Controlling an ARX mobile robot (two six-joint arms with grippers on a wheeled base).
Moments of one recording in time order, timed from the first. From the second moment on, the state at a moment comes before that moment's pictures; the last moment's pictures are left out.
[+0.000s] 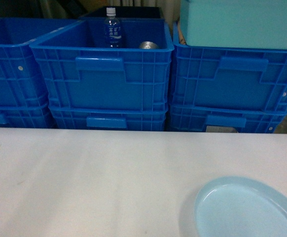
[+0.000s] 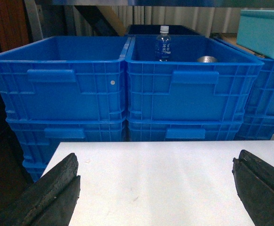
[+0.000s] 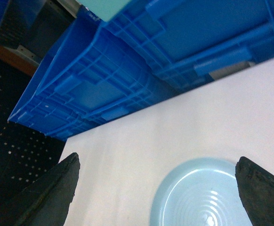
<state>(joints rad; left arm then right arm) 0.00 0.01 0.01 0.00 0.00 0.00 -0.27 1.24 0.43 0.46 -0.72 0.52</state>
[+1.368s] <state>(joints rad) 0.00 0.01 0.01 0.00 0.00 0.00 -0.18 1.65 0.22 0.76 -0.45 0.56</state>
